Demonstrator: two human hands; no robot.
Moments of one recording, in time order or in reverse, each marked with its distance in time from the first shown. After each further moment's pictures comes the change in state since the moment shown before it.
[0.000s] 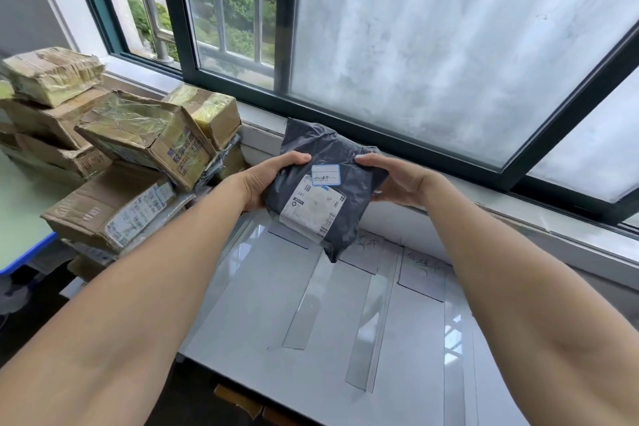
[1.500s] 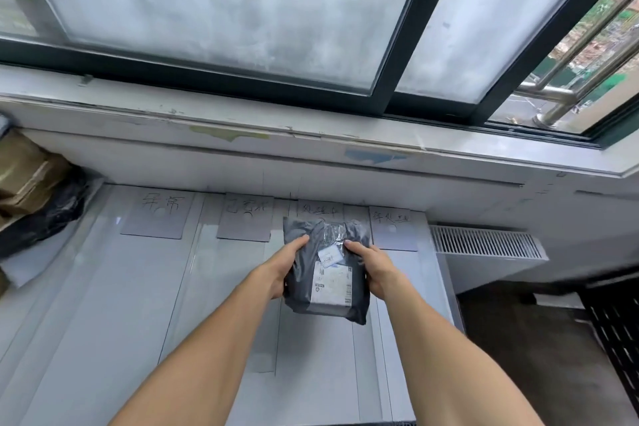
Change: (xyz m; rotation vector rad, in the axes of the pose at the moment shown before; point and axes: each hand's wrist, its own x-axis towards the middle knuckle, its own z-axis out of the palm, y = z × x) left_hand 0.178 -0.204 0.257 0.053 0.044 -0.516; right_hand -0.108 0.308 -0.148 0.577 0.799 0.289
